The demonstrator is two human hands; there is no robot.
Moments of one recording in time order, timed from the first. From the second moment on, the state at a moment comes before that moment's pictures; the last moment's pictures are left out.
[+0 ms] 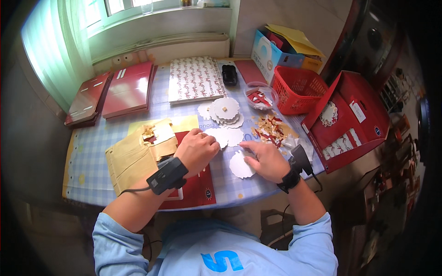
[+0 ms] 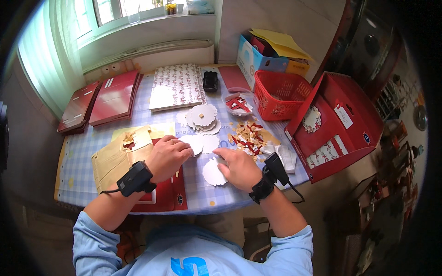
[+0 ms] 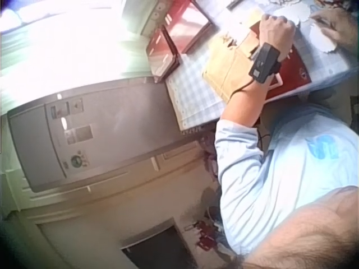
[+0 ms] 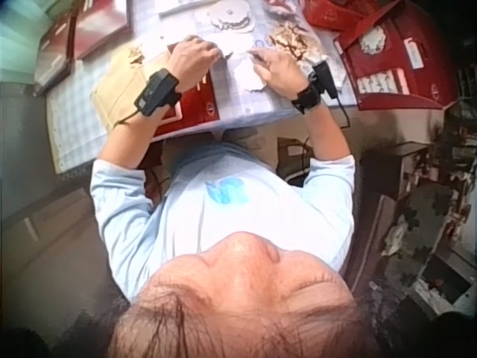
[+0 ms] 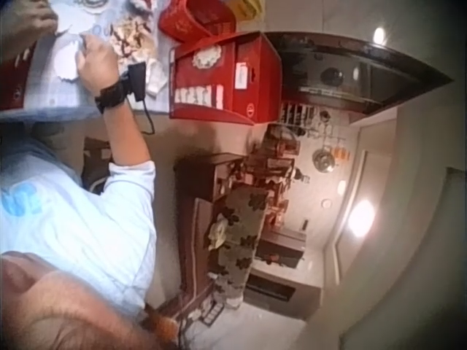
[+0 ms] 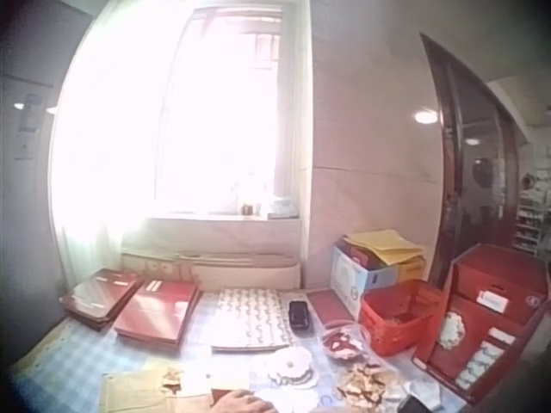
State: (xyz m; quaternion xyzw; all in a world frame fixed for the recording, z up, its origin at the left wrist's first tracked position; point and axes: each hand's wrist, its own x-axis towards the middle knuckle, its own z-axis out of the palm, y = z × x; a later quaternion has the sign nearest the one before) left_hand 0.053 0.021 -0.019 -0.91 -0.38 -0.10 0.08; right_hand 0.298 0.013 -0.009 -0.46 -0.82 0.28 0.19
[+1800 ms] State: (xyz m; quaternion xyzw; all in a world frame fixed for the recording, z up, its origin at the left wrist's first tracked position) left_hand -0.142 -0.154 -0.014 -0.24 -0.46 -0.67 -0.53; right_hand 0.101 -0.026 0.005 -0.10 -0.91 -0.03 0.41
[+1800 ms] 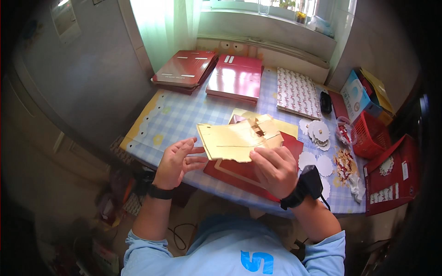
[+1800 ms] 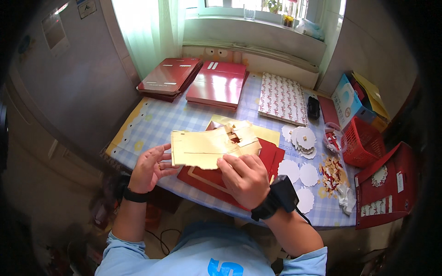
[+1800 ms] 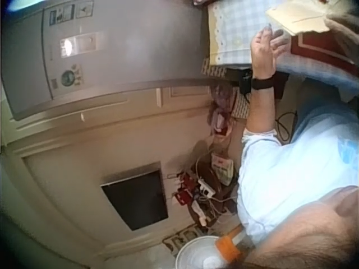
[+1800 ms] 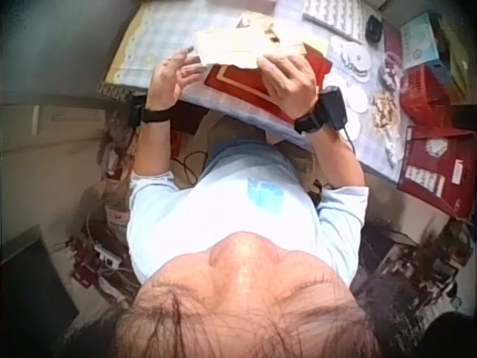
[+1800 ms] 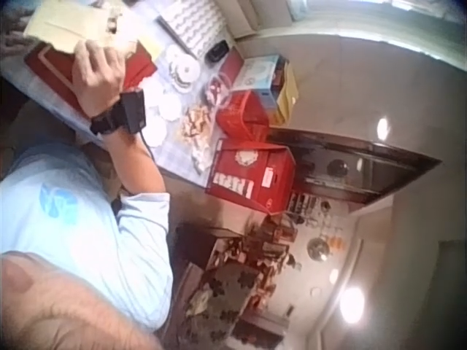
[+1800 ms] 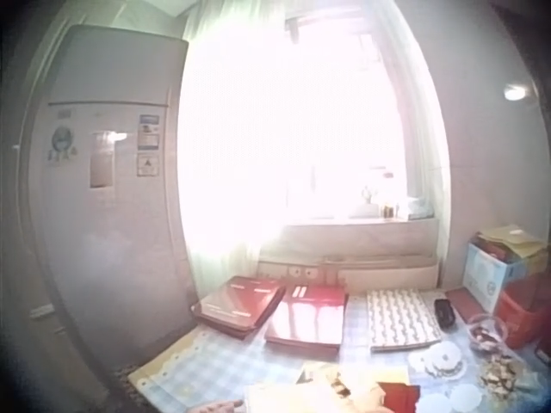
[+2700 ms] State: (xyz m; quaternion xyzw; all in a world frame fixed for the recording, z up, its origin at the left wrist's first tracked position) left_hand -0.054 -0.133 0.013 -0.36 -0.43 -0.68 -0.48; right_hand 0.094 -0.029 0.026 -0.08 -0.87 0.23 0.44
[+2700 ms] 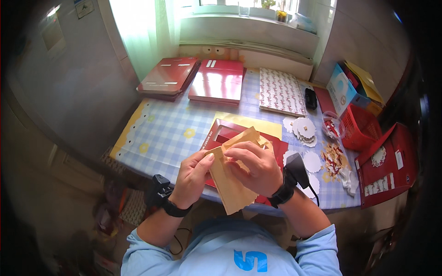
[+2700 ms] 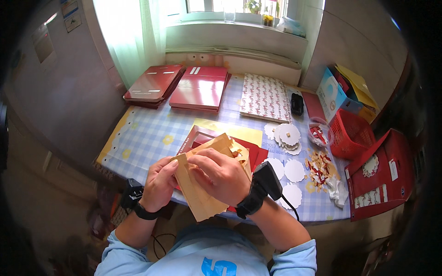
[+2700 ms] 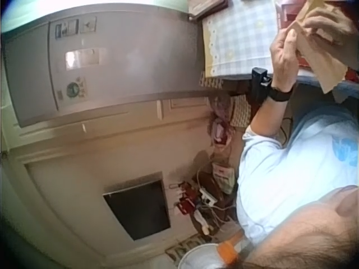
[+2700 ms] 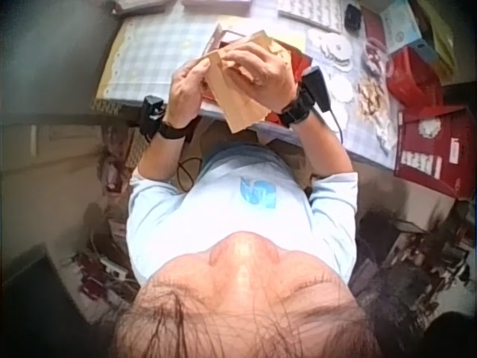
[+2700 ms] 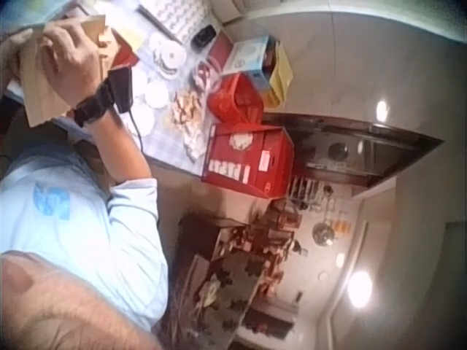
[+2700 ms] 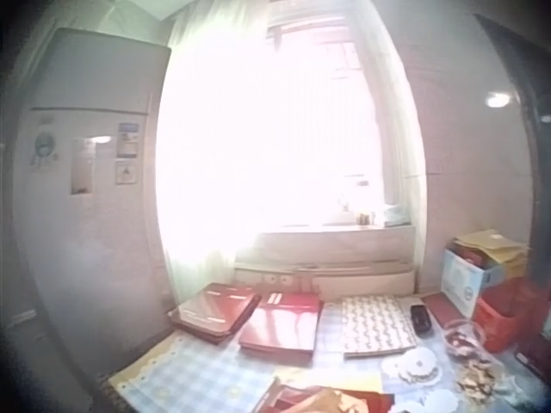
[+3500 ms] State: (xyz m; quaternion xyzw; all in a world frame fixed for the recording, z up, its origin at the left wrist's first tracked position) left_hand -0.060 -0.136 0.004 -0.46 -0.49 -0.62 -0.40; right_hand 0.095 -0.027 0.029 0.00 -0.92 0.03 0.38
